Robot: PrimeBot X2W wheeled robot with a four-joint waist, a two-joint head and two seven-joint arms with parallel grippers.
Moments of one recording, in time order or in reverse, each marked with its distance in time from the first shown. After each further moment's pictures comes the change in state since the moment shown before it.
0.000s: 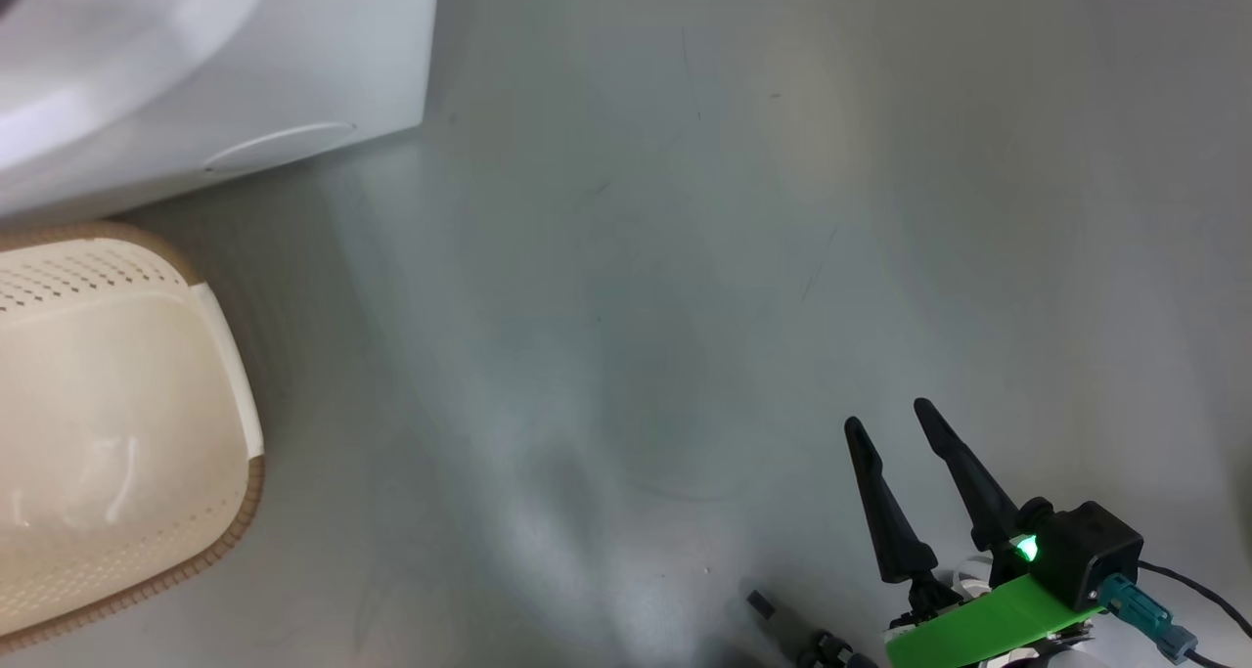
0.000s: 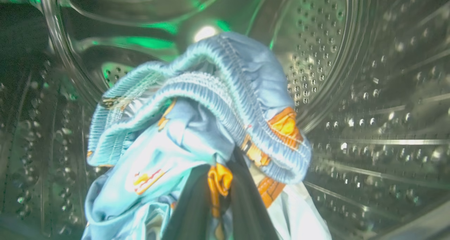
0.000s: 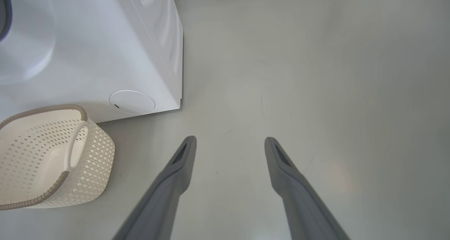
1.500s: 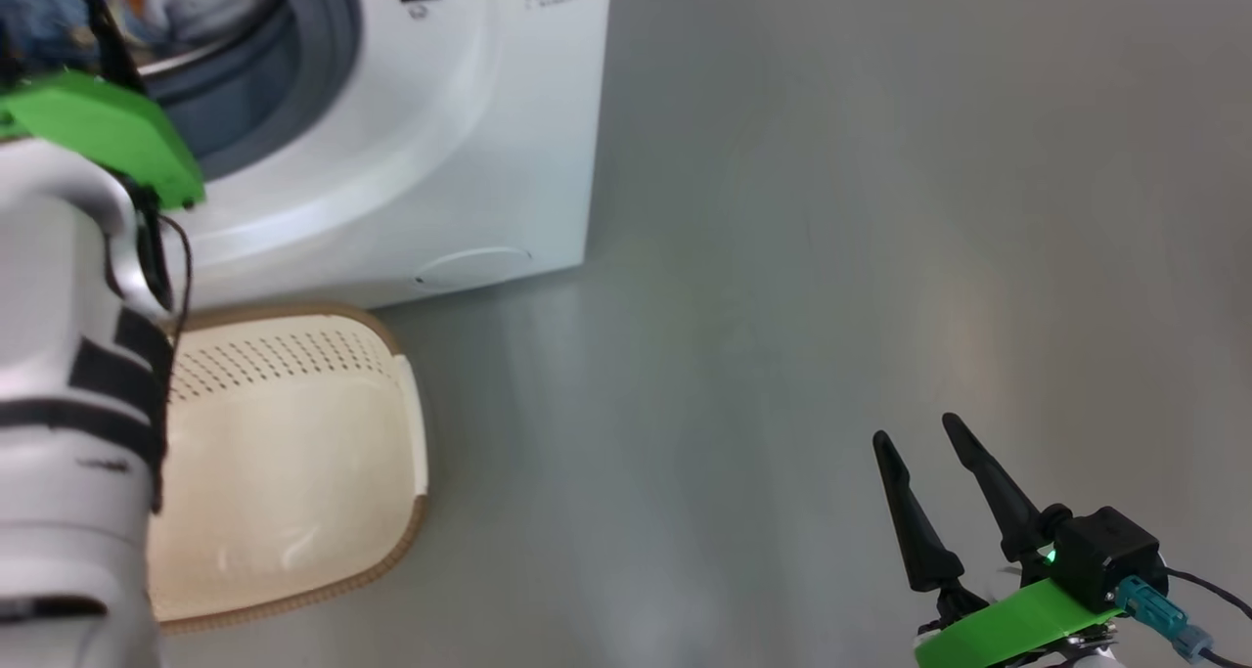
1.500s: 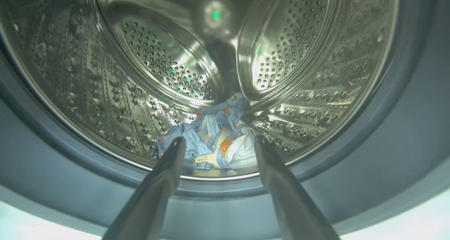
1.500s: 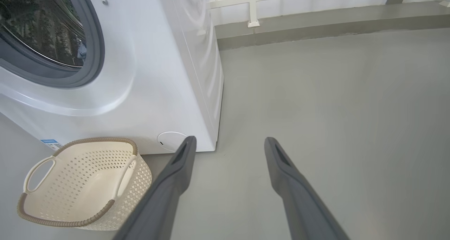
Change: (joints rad) left arm 0.207 -0.259 0.005 0.243 -0.140 -0.006 0.000; right arm 0.001 -0.043 -0.024 0.046 -0.012 0.000 0.000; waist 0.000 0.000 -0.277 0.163
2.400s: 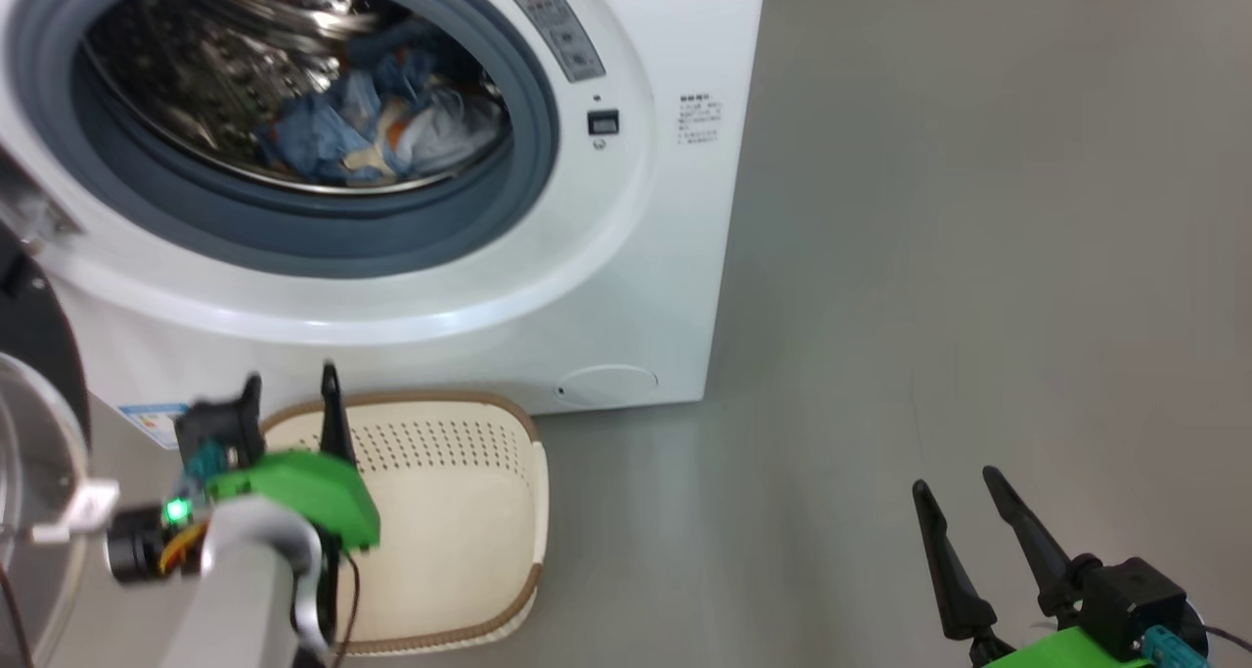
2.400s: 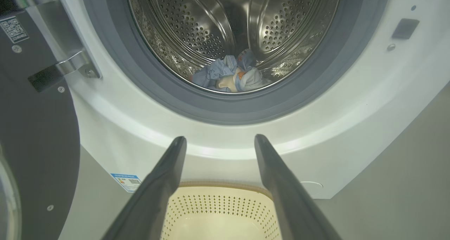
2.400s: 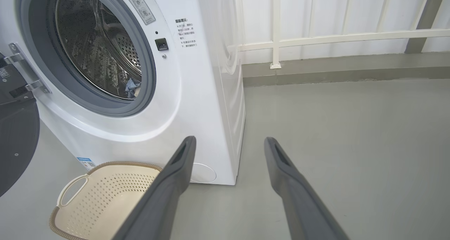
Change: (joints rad) left arm 0.632 -0.106 -0.049 -0.355 -0.036 -0.041 0.000; right arm 0.084 0.005 -0.068 -0.004 -0.031 0.000 0.000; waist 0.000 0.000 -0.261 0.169
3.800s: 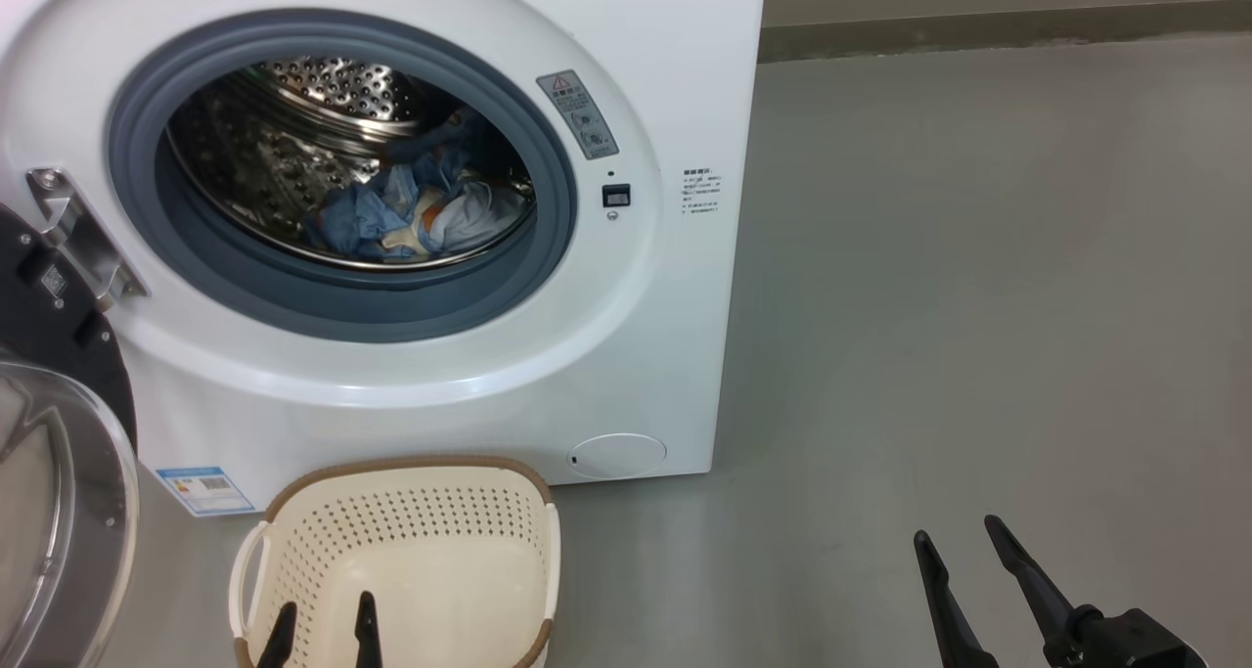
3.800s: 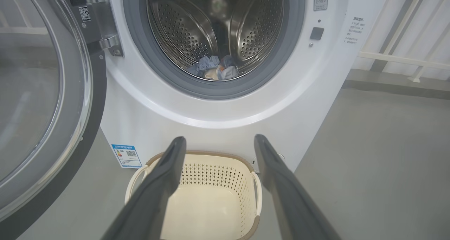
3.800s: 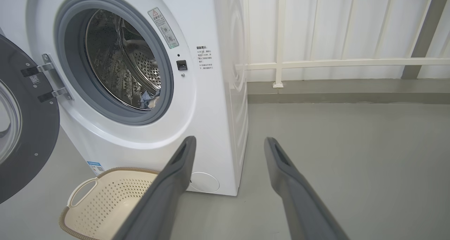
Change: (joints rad) left arm 0.682 -0.002 -0.018 -0.657 -0.022 0.007 0.000; right arm 0.101 0.009 0.000 -0.048 -0.038 0.000 0.000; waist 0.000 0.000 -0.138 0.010
